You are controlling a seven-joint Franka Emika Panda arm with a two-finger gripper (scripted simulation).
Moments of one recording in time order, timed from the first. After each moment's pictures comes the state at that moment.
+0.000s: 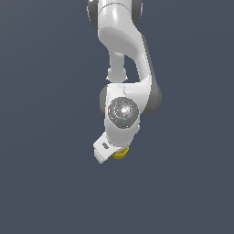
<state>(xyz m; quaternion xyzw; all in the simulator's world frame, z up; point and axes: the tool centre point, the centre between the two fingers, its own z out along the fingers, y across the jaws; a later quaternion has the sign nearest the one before) 0.083 0.003 0.131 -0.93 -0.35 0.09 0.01</state>
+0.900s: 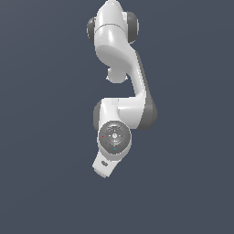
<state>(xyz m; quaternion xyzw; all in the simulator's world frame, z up) 0.101 -0.014 0.103 -0.86 -0.50 0.12 0.05</state>
